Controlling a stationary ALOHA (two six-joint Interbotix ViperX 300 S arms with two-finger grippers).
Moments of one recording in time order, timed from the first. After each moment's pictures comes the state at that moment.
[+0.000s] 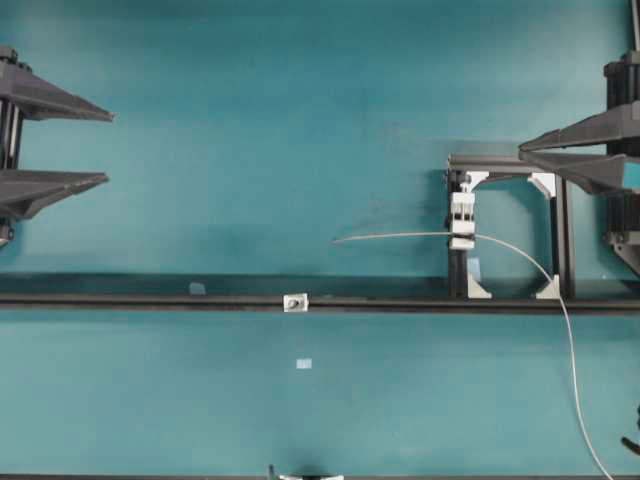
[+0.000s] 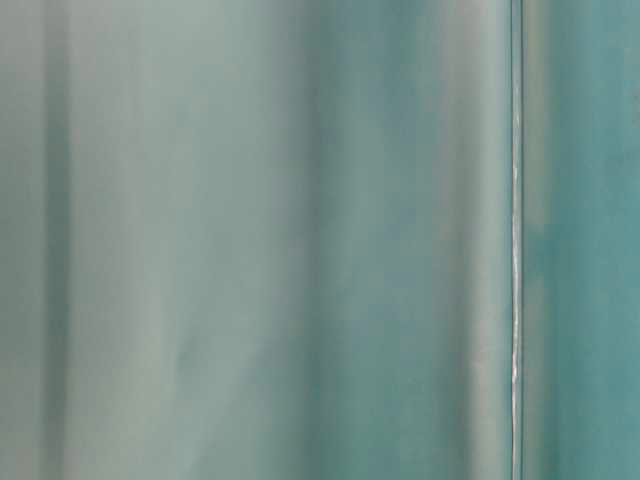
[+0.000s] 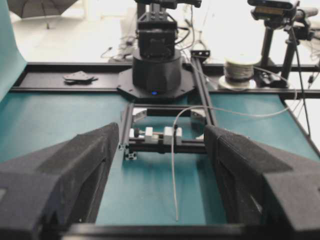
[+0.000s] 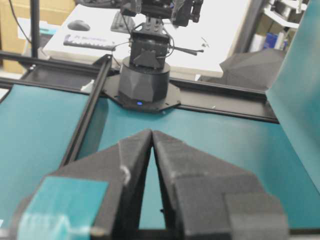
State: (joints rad) left arm 0.00 -0.96 1.18 0.00 -0.30 0.00; right arm 0.00 -0.96 1.17 0.00 -0.30 0.00
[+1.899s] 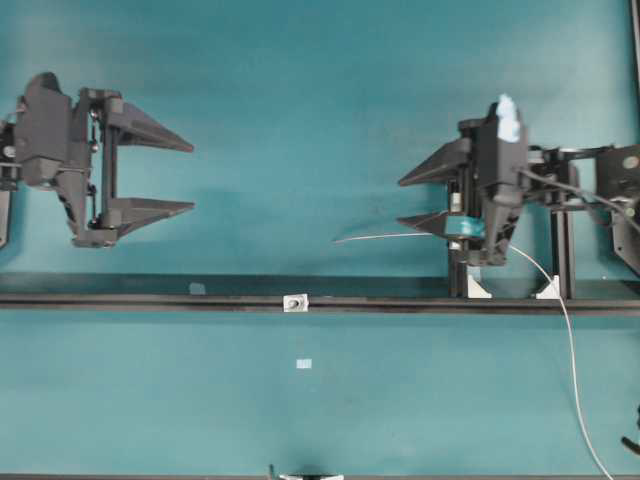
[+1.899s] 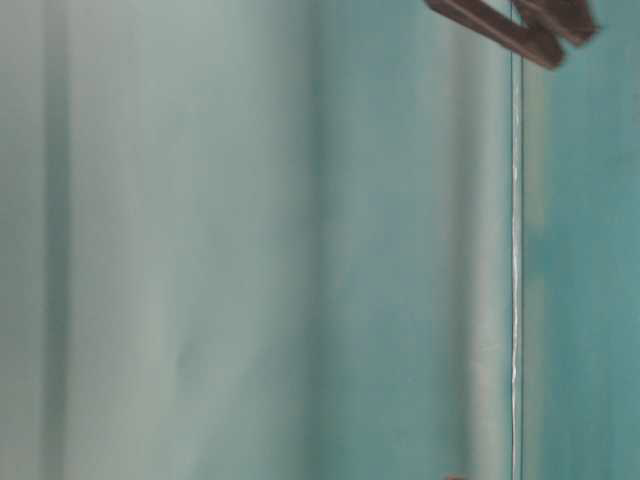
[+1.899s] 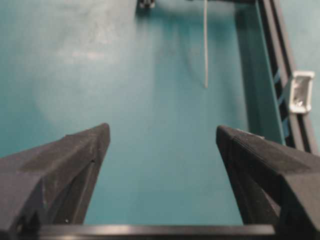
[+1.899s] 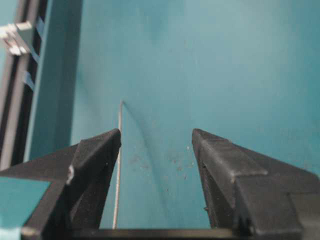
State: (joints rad) left arm 0.04 -0.41 1.20 -0.03 -0.44 0.00; right arm -0.01 -0.17 1.05 0.01 -0.35 0.24
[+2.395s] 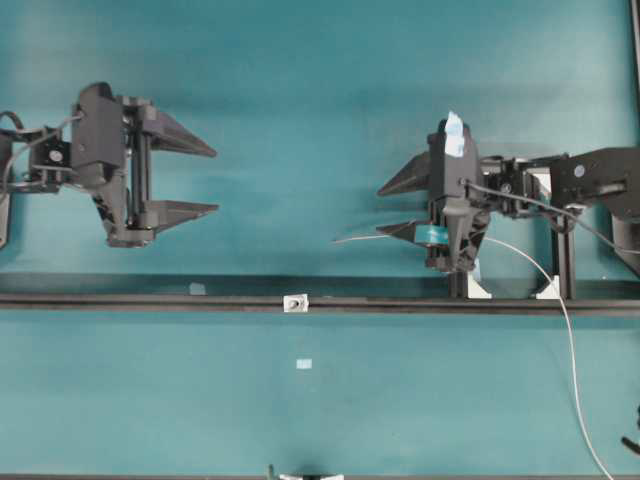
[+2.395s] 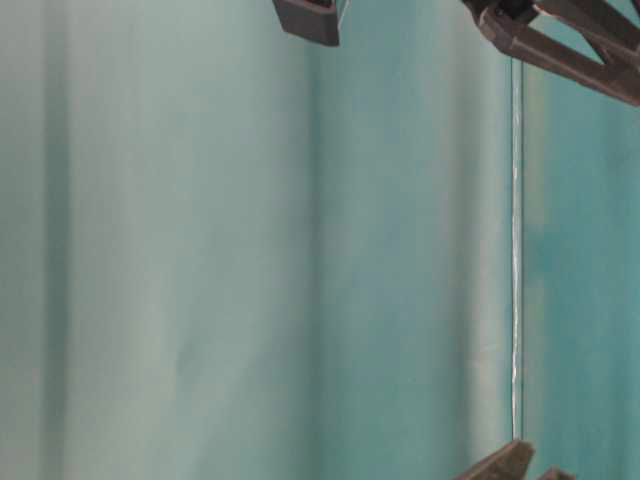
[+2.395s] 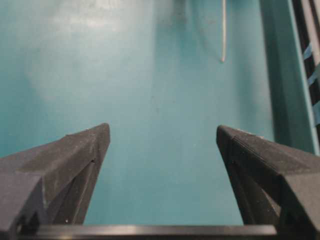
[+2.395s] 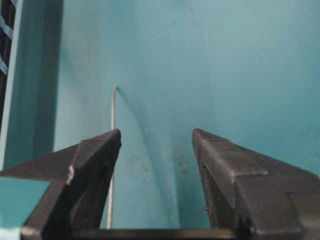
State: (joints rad) left arm 0.06 -0.22 1.14 -0.03 -0.48 0.00; right arm 0.00 -0.01 0.98 0.01 -0.35 0.24
